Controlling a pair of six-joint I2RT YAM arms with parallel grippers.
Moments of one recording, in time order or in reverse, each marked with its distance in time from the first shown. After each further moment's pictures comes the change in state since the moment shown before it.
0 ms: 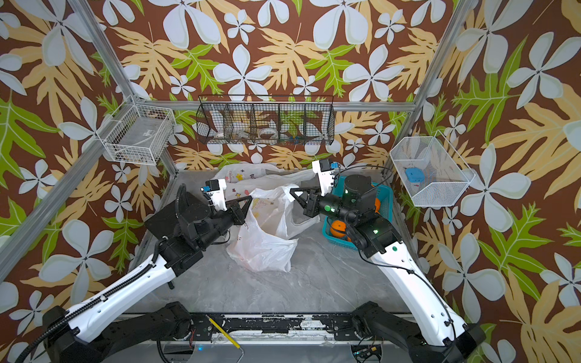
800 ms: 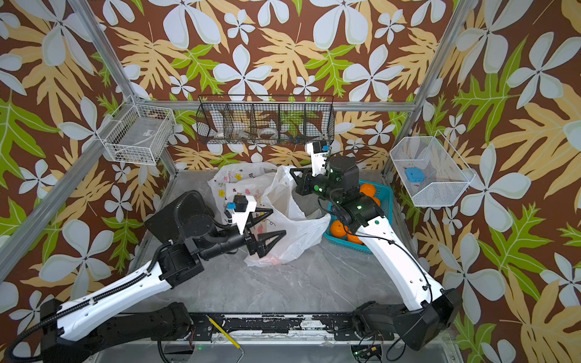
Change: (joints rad) left arm -0.337 -0.017 0.067 -0.003 0.196 0.477; right arm -0.003 0.202 0.162 -0.016 0.217 -0.100
